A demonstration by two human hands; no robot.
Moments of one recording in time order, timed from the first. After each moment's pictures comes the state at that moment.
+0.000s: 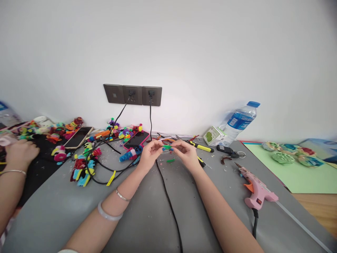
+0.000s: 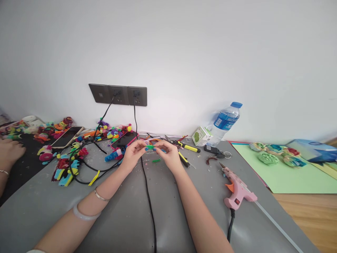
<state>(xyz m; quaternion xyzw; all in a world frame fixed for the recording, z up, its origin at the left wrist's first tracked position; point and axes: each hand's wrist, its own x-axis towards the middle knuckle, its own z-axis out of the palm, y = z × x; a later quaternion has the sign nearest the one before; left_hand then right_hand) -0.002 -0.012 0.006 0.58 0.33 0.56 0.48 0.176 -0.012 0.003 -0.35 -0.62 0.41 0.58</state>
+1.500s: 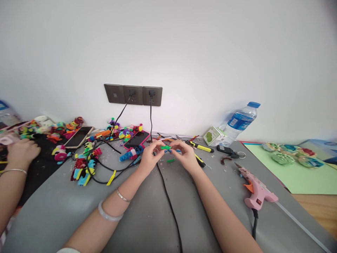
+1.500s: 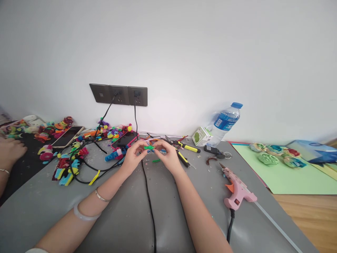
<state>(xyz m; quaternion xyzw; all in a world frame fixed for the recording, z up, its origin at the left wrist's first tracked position) -0.002 -0.018 0.008 0.66 0.35 0.55 0.38 0.175 -0.017 0.008 -0.35 -0.68 0.34 0.54</state>
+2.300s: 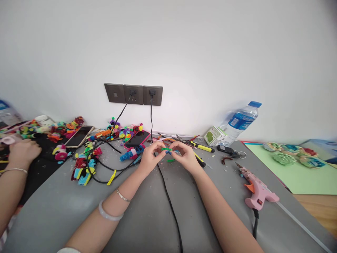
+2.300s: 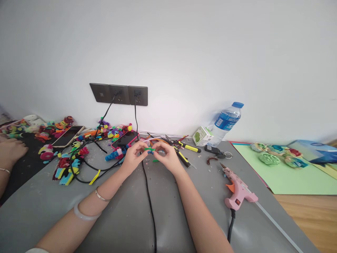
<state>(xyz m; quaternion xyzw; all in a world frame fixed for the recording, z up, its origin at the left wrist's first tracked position) -0.004 -0.020 0.009 0.69 0.33 0.53 0.38 0.174 -0.019 0.010 -0.33 -0.69 0.37 0.52</state>
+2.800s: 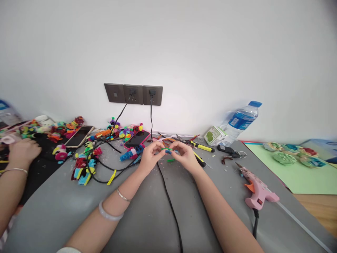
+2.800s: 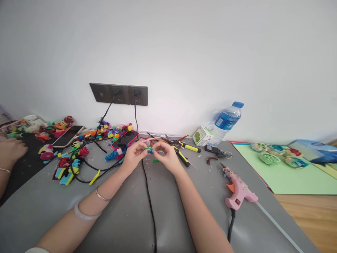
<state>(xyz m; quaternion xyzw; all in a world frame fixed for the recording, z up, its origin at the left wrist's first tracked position) -0.002 -0.017 0.003 0.63 0.31 0.54 0.45 0.172 -0.018 0.009 -0.33 -0.68 0.40 0.52</state>
